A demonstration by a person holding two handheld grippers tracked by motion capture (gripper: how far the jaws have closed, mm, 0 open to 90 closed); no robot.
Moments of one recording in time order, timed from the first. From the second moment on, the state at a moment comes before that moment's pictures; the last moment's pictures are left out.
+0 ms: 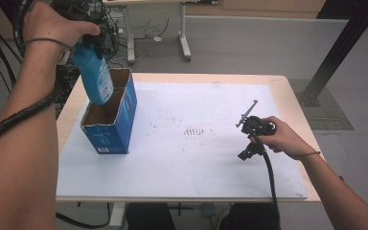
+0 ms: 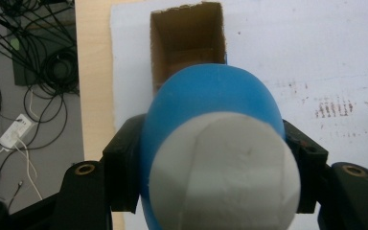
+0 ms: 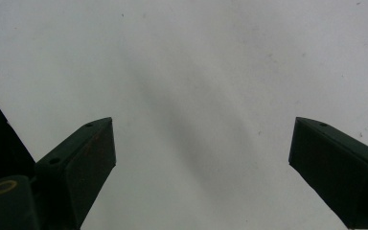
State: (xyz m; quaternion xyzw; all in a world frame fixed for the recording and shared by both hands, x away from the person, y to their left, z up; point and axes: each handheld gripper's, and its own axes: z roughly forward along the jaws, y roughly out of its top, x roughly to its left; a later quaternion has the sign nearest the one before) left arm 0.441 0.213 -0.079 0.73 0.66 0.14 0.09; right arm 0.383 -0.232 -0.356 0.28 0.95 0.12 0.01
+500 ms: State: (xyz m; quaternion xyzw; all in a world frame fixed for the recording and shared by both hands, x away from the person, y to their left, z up) left arm 0.444 0.219 -0.104 0.73 0.67 0.12 0.09; right arm 0.383 -0.229 -0.357 0.28 0.95 0.12 0.01
